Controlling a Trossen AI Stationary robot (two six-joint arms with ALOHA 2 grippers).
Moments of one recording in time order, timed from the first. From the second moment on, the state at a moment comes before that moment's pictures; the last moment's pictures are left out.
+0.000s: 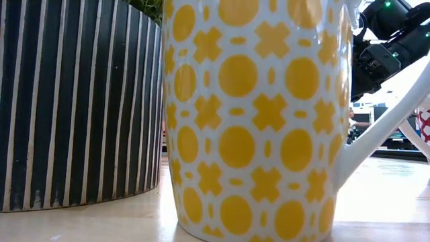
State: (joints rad) left arm 0.60 1.43 1.14 -1.04 -0.31 -0.31; right arm -0.20 0.63 0.28 -0.21 0.00 0.09
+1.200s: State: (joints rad) left arm 0.60 1.43 1.14 -0.99 -0.28 -0.28; right arm -0.20 0.63 0.28 -0.21 -0.01 0.10
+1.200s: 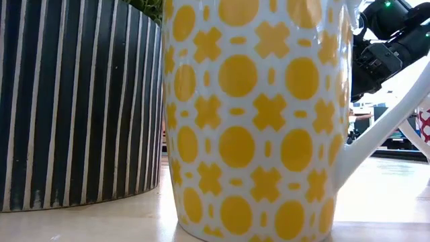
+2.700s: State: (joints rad) left arm 0.59 1.43 1.14 -0.99 -0.40 -0.26; right arm -0.20 0.63 0.28 -0.21 -0.06 0.10
